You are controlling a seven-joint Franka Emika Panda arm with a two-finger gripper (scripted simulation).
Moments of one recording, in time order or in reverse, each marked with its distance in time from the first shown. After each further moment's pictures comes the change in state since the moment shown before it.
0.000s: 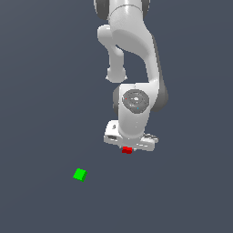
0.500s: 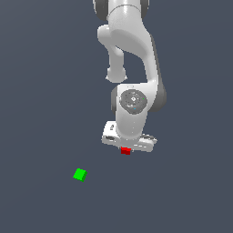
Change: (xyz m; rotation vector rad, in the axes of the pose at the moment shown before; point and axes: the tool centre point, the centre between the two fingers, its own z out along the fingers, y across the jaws) arm 0.005 0.006 -0.002 0.000 -0.001 -0.002
